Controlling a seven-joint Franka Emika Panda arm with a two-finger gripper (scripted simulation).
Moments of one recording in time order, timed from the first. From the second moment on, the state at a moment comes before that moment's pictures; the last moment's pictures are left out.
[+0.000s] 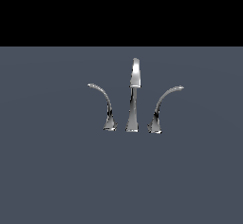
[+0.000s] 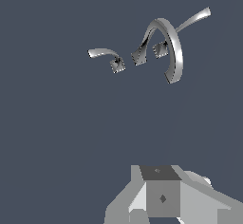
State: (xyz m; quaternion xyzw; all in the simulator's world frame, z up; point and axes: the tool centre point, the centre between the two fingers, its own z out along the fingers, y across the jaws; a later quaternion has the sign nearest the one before) arm -0.199 0.085 0.392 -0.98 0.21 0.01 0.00
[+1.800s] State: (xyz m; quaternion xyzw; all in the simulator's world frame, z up) arm -0.059 0.121 0.252 -0.82 0.57 0.01 0.00
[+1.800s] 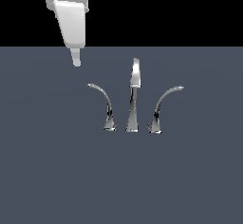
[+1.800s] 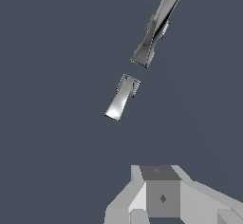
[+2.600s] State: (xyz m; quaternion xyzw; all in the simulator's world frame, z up) arm 0.001 0.098 0.193 -0.72 0.69 0.00 0.00
